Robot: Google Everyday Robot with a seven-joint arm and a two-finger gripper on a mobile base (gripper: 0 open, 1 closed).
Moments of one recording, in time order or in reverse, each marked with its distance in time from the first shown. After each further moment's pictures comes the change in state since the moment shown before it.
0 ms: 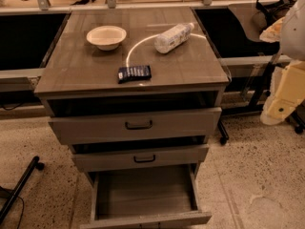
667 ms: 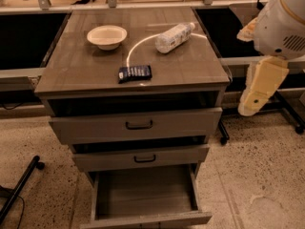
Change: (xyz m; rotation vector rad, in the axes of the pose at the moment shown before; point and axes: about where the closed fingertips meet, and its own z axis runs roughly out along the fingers) arm -0.028 -0.015 0.023 -0.031 -0.049 -0.040
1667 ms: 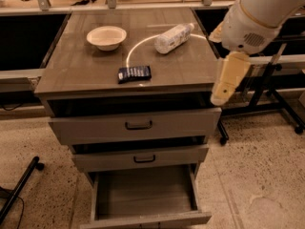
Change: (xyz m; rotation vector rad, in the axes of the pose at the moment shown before) arm -0.045 -0.029 0.047 -0.069 -0.070 -0.058
